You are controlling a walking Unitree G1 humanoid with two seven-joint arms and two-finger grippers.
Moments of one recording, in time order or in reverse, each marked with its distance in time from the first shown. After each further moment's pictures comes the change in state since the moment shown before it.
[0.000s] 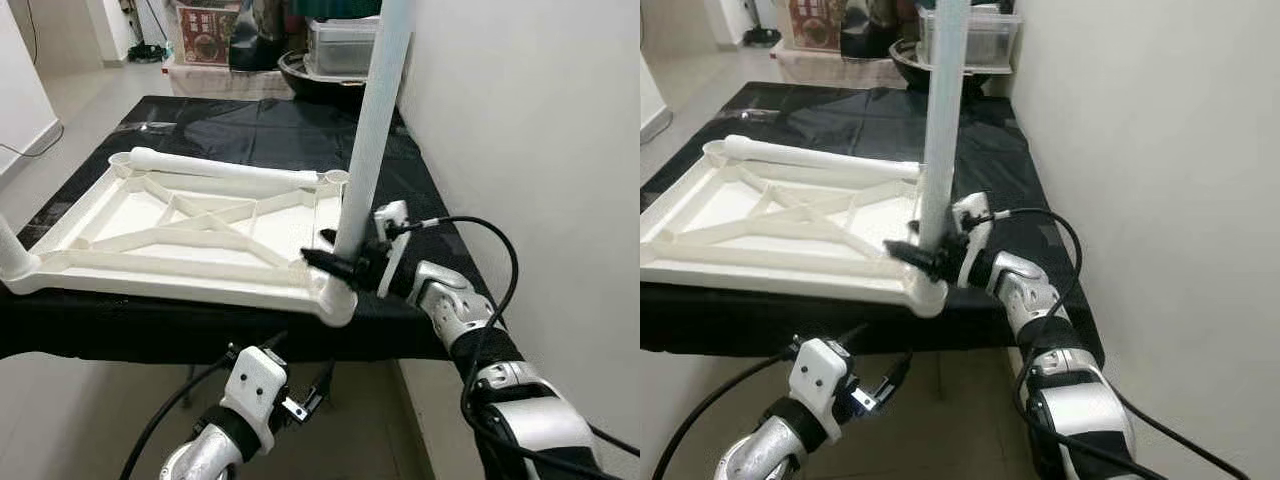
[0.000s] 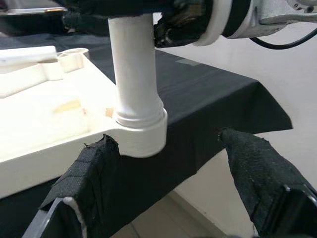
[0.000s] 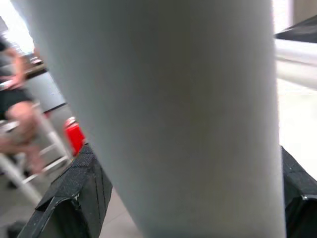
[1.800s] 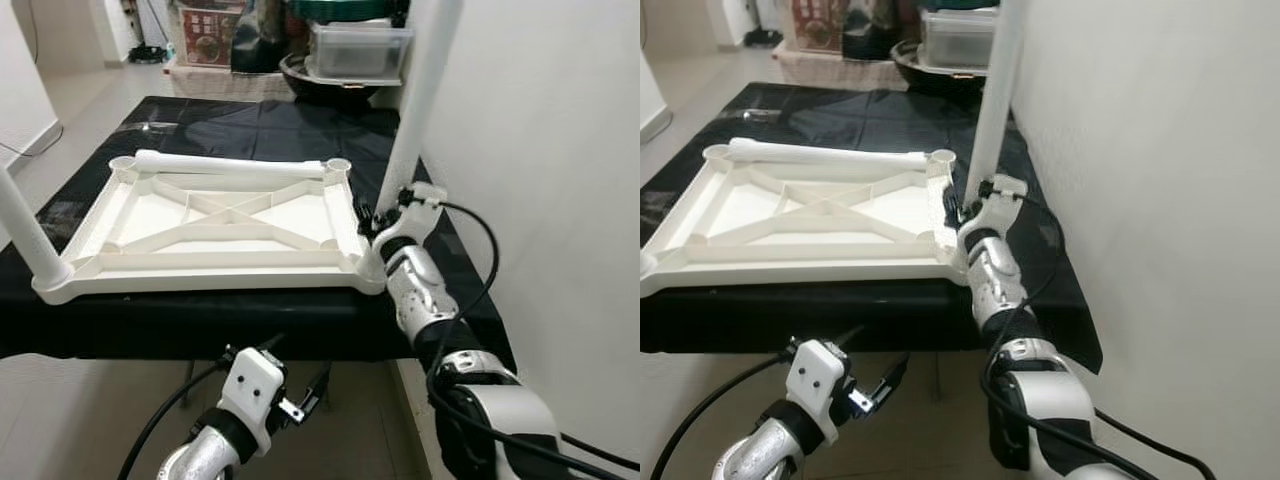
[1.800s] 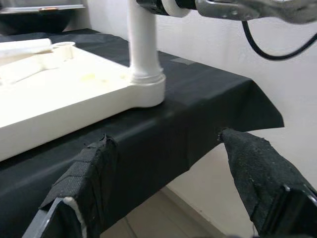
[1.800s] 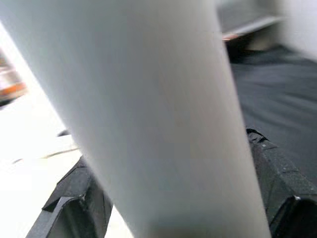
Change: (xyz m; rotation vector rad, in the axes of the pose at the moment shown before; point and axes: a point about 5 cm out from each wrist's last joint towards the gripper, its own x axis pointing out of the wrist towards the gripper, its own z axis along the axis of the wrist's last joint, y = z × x) left arm -0.001 -0.001 -0.003 -0.006 0.011 -0.002; right arm 0.000 -0.033 0.023 0.002 -0.338 -0.810
